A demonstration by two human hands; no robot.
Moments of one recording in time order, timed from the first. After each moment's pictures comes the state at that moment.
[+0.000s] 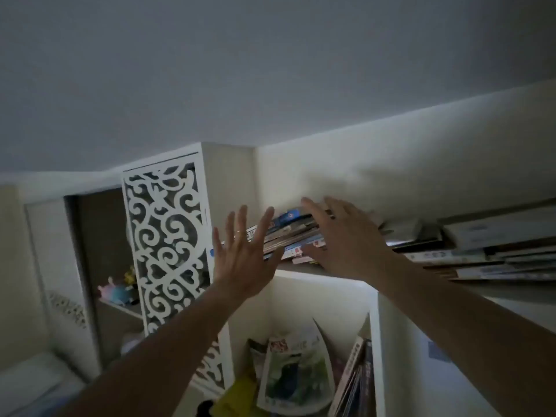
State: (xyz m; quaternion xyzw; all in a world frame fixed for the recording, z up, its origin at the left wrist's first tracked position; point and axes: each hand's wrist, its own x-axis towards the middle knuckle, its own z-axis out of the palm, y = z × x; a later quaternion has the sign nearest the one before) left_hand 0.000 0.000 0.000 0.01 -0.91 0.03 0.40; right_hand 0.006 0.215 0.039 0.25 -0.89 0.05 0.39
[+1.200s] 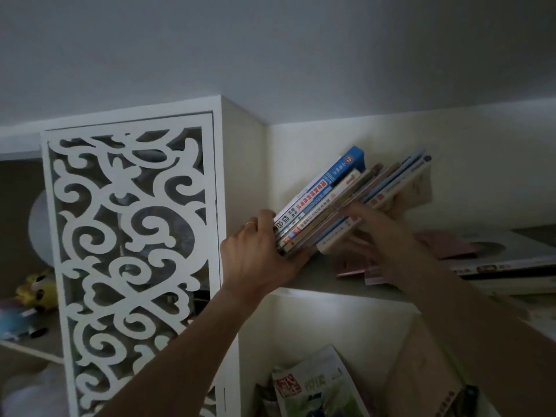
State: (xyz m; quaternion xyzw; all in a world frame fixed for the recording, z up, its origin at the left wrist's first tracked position) left_hand -0.128 -0.117 -0.002 -0.14 -0.80 -0.15 0.57; right_hand -0.109 0.096 0.035 0.10 -0.60 0.76 0.23
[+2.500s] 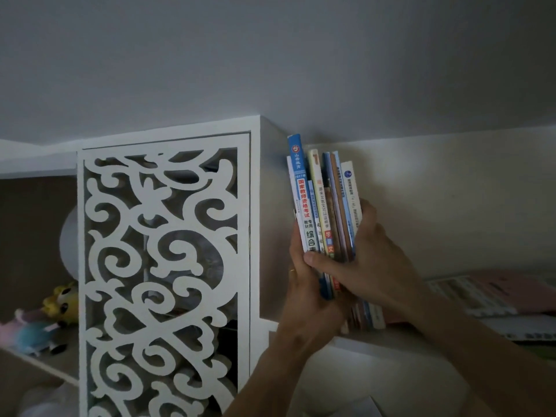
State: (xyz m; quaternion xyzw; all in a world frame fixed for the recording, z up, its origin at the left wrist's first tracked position) left_hand -0.140 -0.103 -0.016 -0.34 -0.68 -0.59 0.28; right_hand -0.142 0.027 0.047 0.18 -0.86 0.32 0.36
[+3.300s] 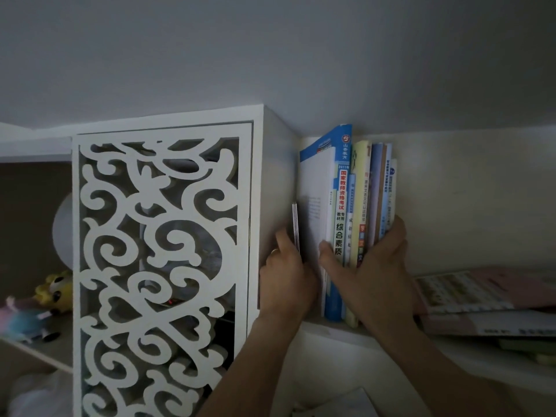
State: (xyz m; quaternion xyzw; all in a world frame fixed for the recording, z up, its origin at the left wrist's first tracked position) left_hand -0.169 -0.113 -0.004 -0.10 -0.82 -0.36 0.43; right_hand -0.135 0.010 0.006 0.04 -0.78 0.37 0.50
